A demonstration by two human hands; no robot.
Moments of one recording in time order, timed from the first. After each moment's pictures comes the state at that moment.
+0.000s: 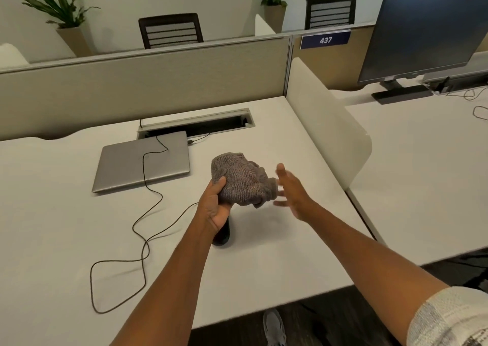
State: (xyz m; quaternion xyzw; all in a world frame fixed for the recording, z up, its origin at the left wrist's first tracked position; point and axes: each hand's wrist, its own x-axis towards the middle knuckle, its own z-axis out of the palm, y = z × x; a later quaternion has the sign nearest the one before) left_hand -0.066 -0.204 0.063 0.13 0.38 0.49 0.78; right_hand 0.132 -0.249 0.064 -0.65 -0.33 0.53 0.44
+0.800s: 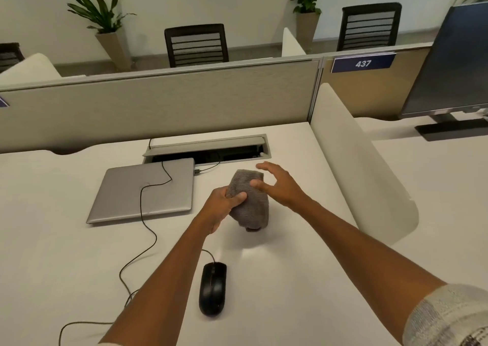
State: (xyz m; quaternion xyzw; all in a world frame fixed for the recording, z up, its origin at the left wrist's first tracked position) left_hand -0.037 -0.061 0.058 0.53 0.51 0.30 0.61; right_hand 0.164 -0.075 0.083 -0.60 -0.62 0.37 0.35
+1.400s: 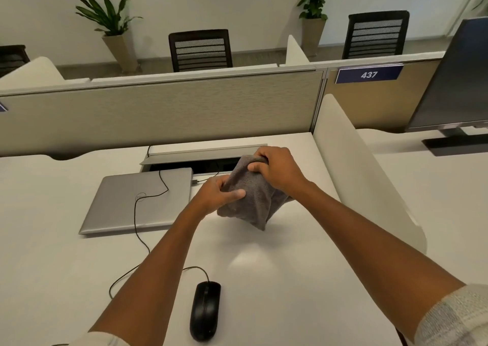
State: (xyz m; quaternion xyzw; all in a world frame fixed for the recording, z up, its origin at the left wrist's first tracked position) left_hand -0.037 -0.006 0.092 0.67 0.48 0.25 0.51; right_hand 0.171 -0.015 0.148 -0.61 -0.69 0.22 0.32
